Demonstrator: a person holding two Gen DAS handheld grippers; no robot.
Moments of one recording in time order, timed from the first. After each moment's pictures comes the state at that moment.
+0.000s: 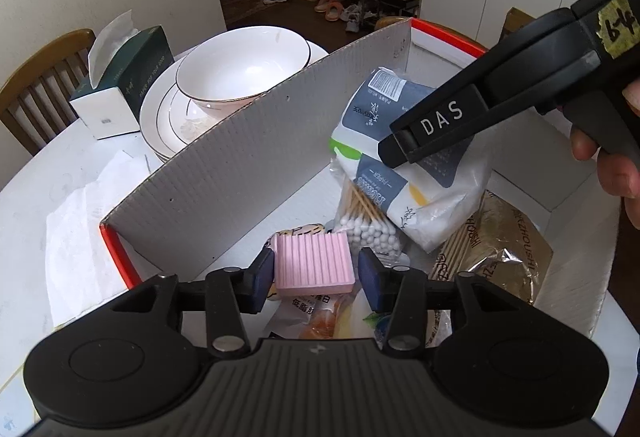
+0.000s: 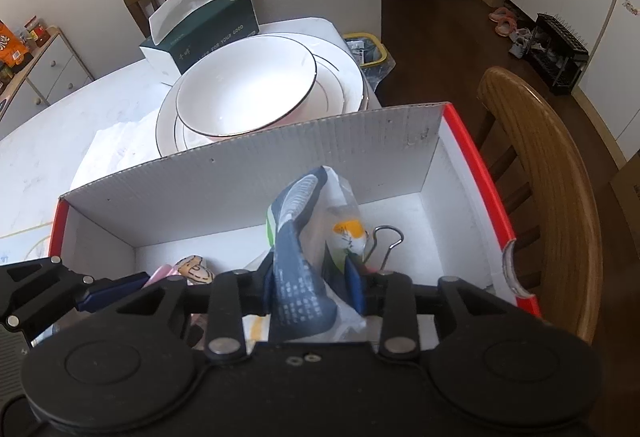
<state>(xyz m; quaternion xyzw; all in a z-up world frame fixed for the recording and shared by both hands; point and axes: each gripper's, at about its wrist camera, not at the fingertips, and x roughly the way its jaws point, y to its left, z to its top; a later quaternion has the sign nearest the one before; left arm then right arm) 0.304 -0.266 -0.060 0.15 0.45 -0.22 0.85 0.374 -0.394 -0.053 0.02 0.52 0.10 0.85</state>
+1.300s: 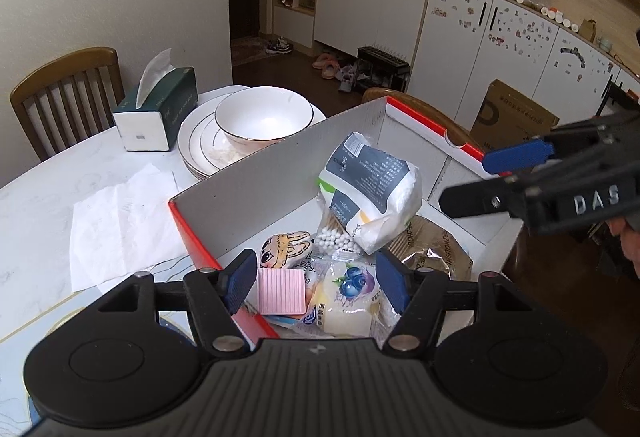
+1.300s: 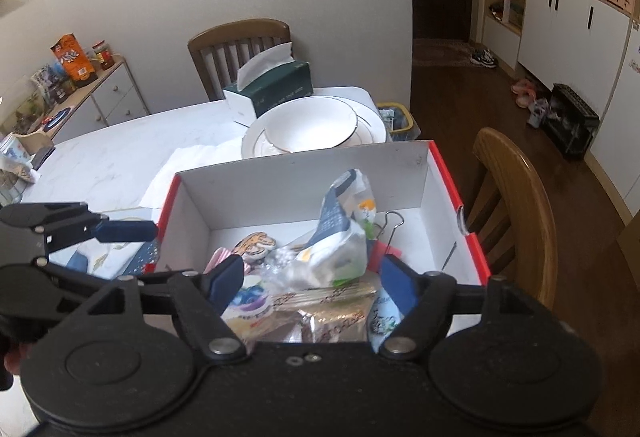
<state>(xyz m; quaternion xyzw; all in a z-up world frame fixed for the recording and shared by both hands) 0.236 -0.217 0.003 0.06 0.39 -0.23 0.89 0.259 -0.408 0.015 0.01 0.41 0.16 0.90</state>
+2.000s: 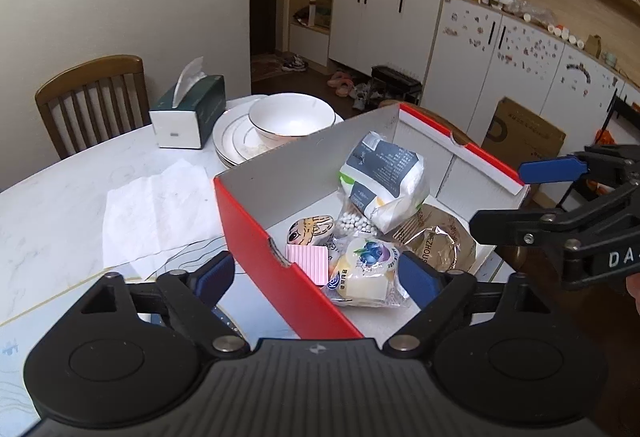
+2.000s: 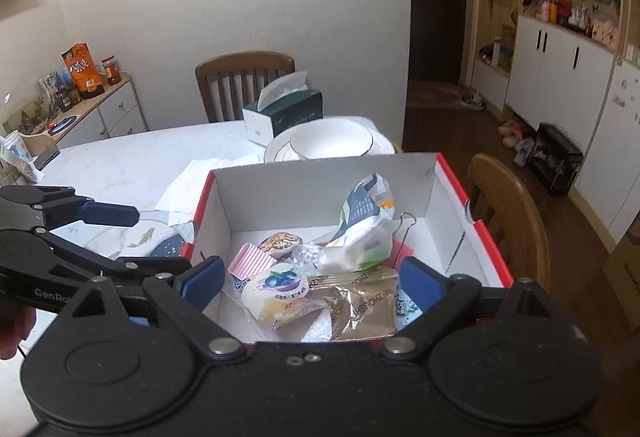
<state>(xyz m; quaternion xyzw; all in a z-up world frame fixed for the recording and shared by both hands) 0.193 -0.180 0.009 0.05 0.36 -0.21 0.91 0.193 -0.377 0.016 -0.01 0.34 0.14 0.93</state>
